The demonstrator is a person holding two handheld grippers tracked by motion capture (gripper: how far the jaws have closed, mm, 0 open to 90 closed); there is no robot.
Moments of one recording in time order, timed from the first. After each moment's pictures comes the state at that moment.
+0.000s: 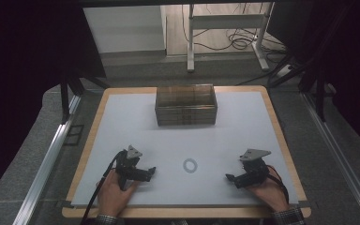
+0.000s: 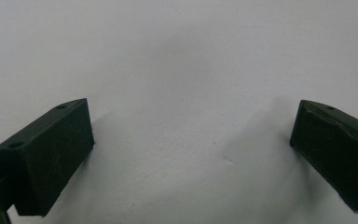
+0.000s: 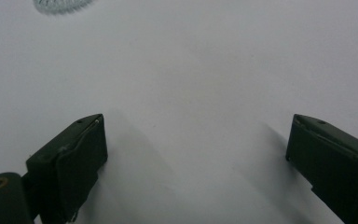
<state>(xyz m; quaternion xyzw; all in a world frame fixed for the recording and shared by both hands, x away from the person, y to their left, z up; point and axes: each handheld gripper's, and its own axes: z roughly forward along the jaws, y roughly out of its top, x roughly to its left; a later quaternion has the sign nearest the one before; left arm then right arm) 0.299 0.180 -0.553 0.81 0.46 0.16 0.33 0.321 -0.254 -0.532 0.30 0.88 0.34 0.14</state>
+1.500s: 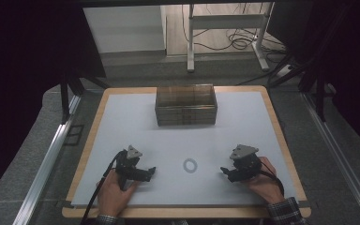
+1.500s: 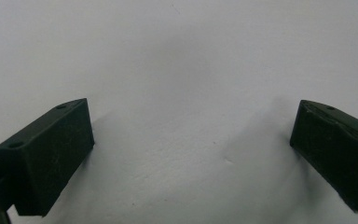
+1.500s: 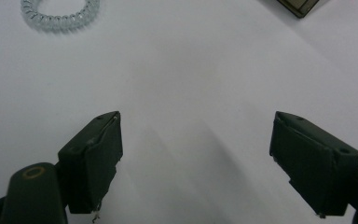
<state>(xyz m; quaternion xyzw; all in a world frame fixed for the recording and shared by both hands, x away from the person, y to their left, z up) 0.299 0.180 -0.553 0.81 0.46 0.16 0.33 0.325 -0.222 -0.511 0.24 0.90 0.30 0.22</state>
